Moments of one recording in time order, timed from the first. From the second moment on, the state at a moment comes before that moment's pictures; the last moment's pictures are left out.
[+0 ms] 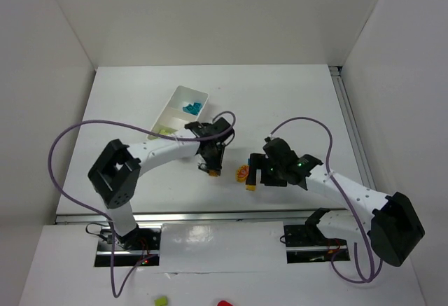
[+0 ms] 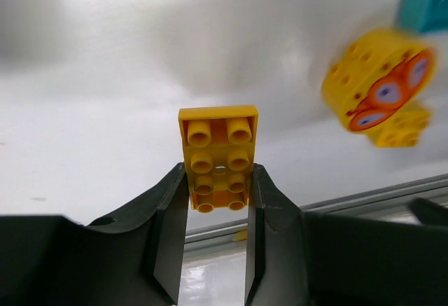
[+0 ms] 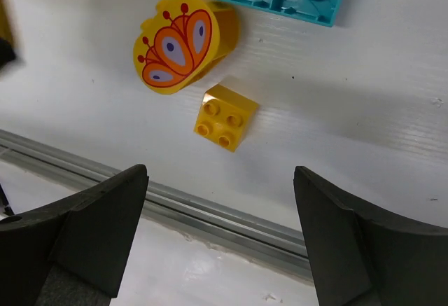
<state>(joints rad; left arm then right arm) -0.83 1.78 1.29 -0.83 -0.06 -0.67 0.65 1.09 0.61 -0.52 -0.05 0.69</state>
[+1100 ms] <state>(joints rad) -0.27 2.02 1.77 -0.93 -0.11 -0.45 0.71 1.37 0.73 -0.49 0.03 0.72</state>
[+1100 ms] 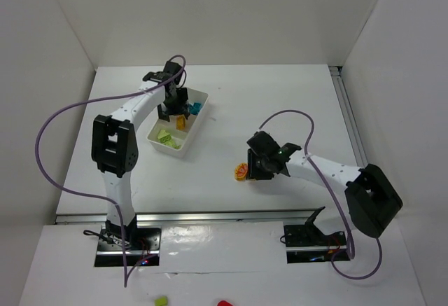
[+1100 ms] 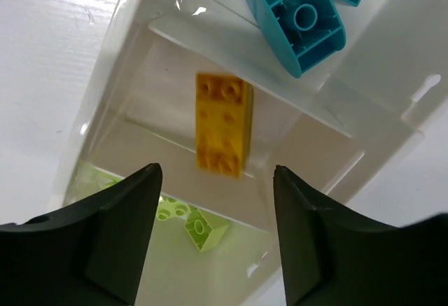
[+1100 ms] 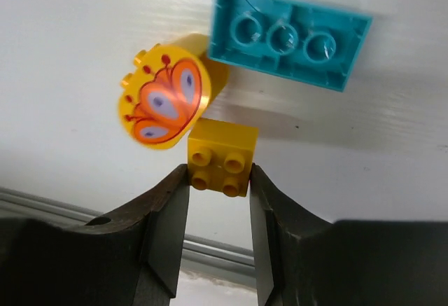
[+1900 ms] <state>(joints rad) -0.06 1.64 1.83 -1.03 -0.12 -0.46 0.74 1.92 1.67 -0.46 0.00 0.45</state>
